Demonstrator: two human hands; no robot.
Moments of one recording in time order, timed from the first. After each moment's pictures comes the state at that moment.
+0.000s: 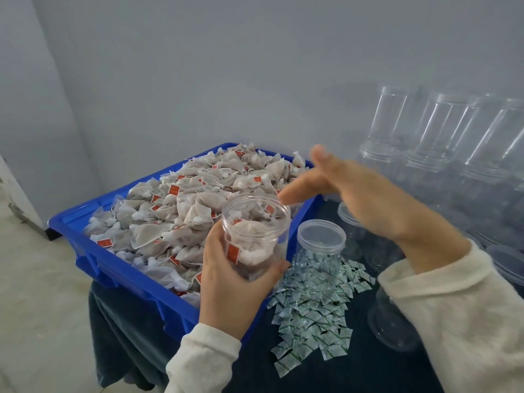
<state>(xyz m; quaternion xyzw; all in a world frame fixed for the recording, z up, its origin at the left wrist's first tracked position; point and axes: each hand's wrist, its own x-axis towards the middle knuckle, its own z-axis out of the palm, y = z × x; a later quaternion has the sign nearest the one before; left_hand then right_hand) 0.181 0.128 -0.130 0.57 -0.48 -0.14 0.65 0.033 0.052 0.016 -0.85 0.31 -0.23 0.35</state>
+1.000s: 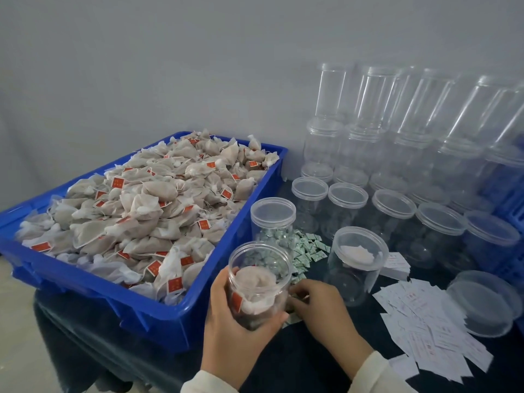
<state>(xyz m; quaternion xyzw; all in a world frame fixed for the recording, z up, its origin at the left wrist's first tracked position) 0.120 0.155 -0.211 0.54 -0.49 -0.28 0.63 -0.032 0.083 -0.205 -0.73 0.59 -0.24 0.25</state>
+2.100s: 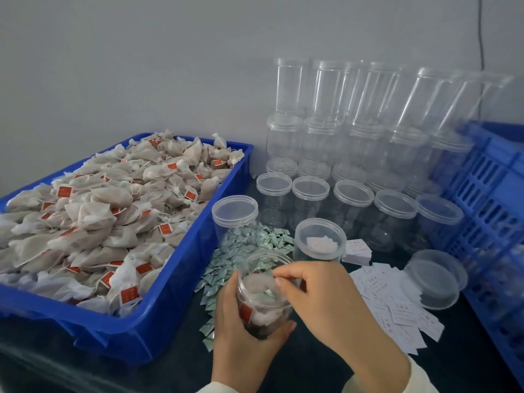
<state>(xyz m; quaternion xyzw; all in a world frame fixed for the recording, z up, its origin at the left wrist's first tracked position) 0.064 0.152 -0.230 0.53 -0.54 -0.30 0.59 -0.064 0.135 -0.113 -0.76 0.54 -0.31 0.18</state>
